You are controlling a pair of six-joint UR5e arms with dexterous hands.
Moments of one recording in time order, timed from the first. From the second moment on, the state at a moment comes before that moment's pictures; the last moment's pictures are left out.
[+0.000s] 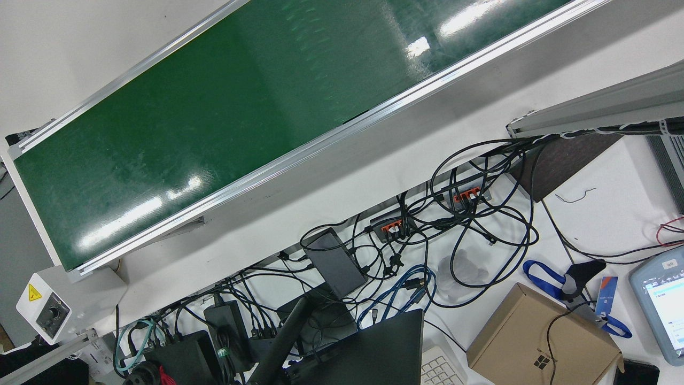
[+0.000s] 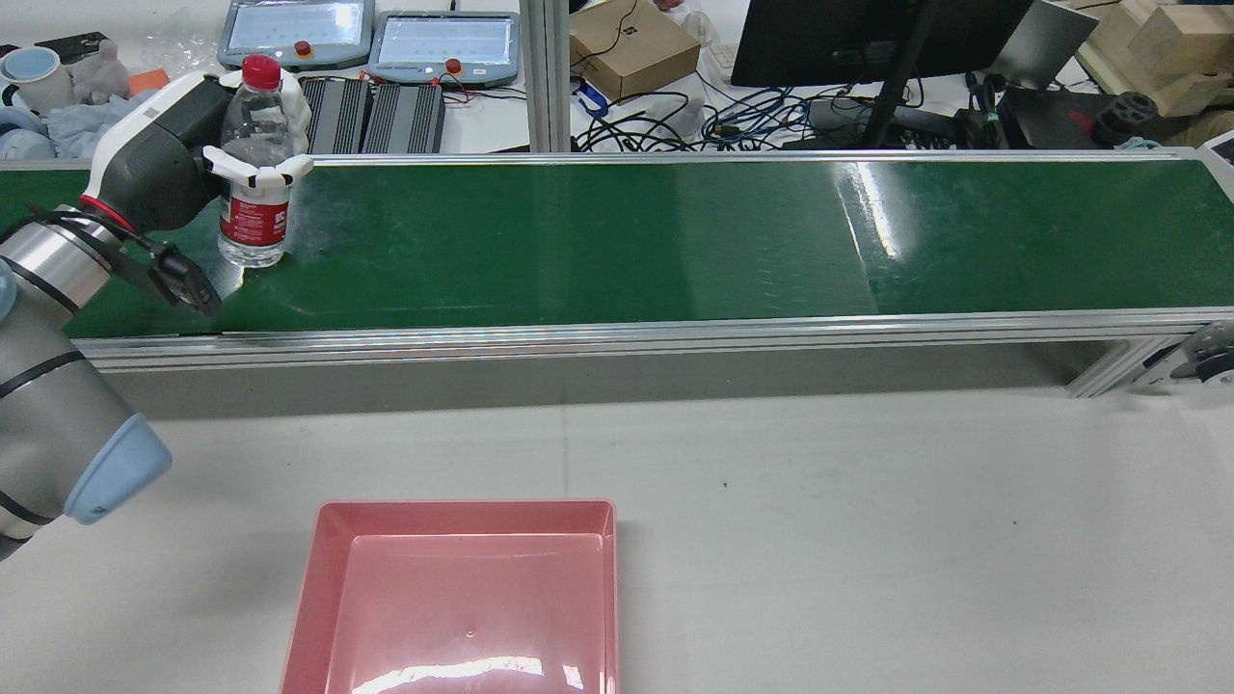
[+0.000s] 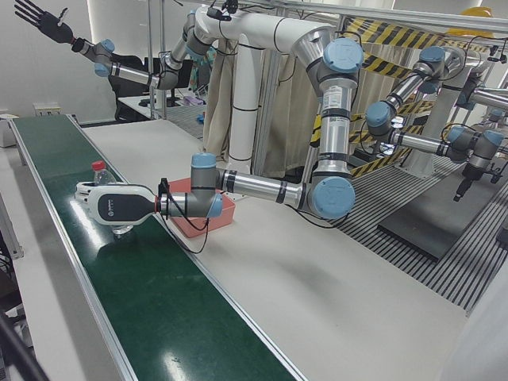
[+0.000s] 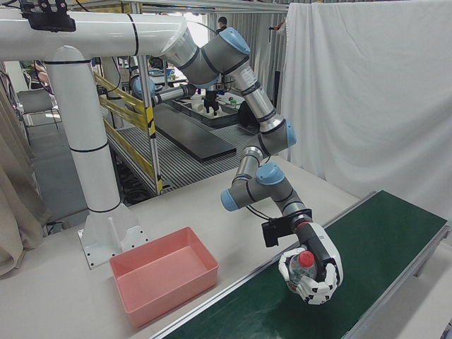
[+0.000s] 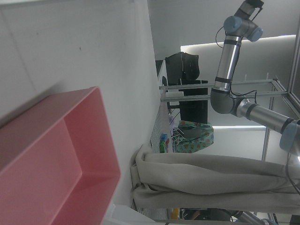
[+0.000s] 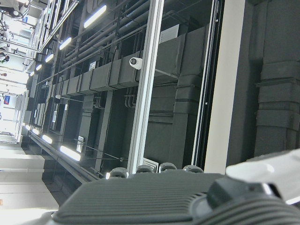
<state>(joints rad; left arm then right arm) -0.94 -2.04 -1.69 0.19 1.29 0.41 1.96 -1.51 1.49 -2.61 -1.55 -0.04</state>
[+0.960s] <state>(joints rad) -0.91 -2.03 -2.03 0.43 1.35 0.42 1.96 -1.51 1.49 -2.61 -1.55 -0.04</state>
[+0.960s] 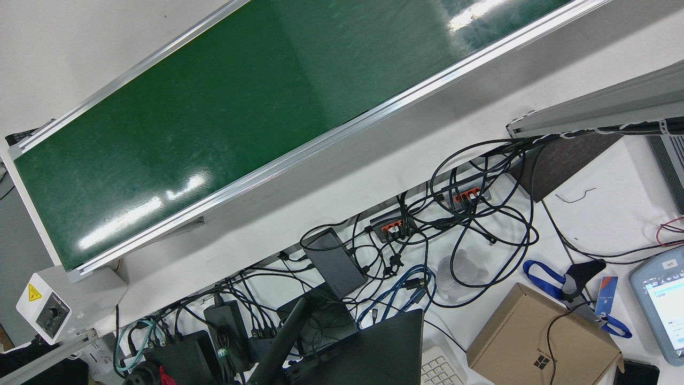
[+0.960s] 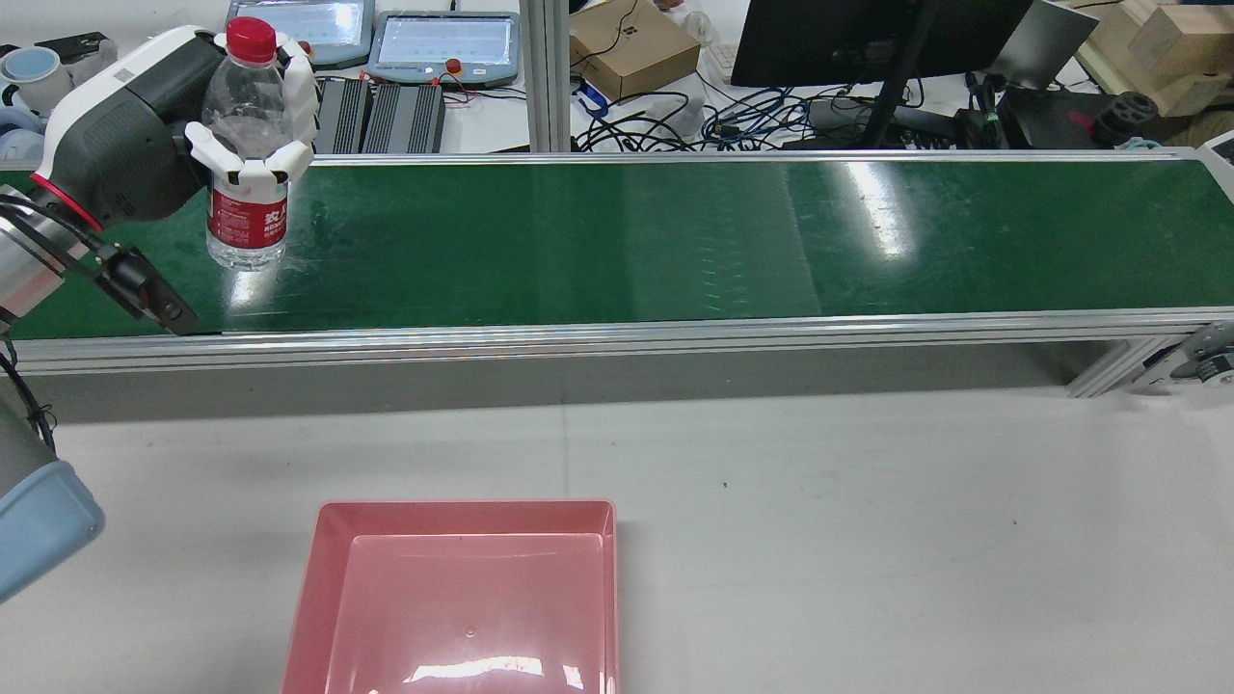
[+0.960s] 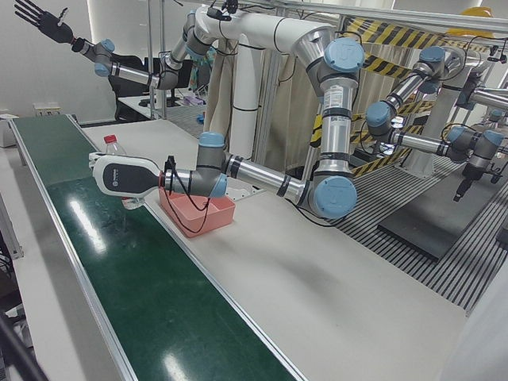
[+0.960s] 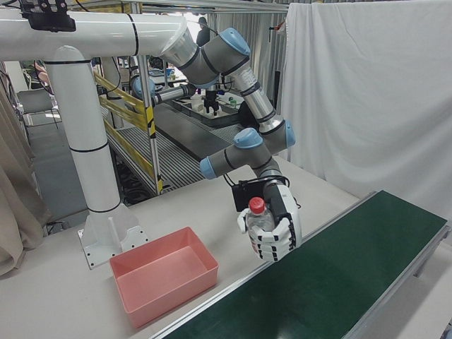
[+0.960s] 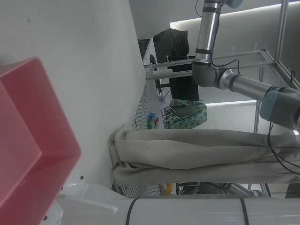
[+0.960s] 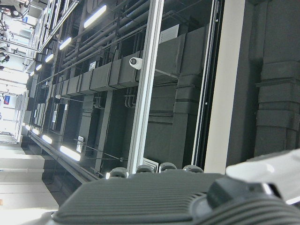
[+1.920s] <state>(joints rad) -0.43 -2.02 -2.29 0.70 1.14 0.68 1.96 -1.51 1.49 -2.61 -1.55 -0.04</state>
